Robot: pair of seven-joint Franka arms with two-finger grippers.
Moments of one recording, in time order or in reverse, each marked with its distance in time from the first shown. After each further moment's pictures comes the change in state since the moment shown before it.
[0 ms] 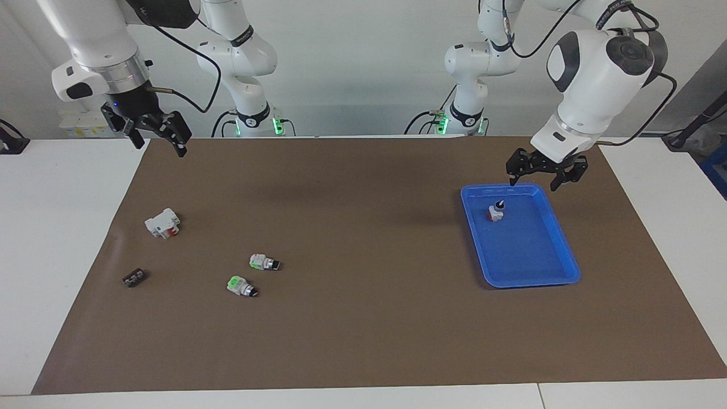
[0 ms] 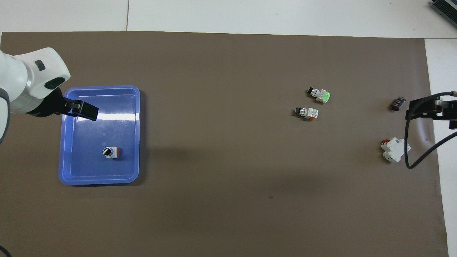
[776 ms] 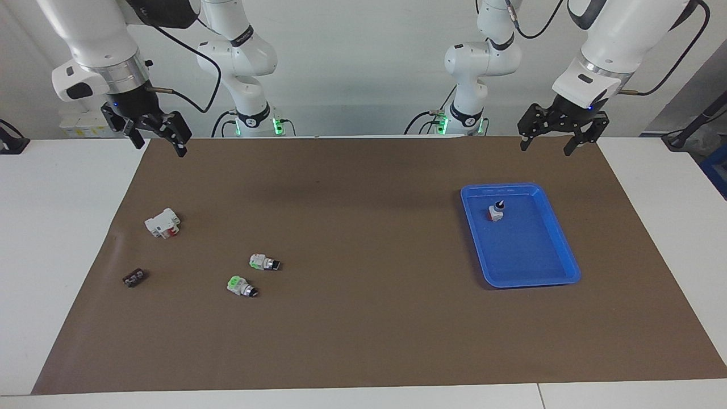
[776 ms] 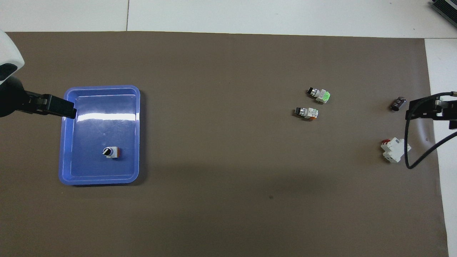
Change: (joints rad) left arm -0.003 -0.016 0.021 0.198 -0.043 -0.198 -0.026; right arm 0.000 0.000 0.000 -0.001 0.000 0.000 0.000
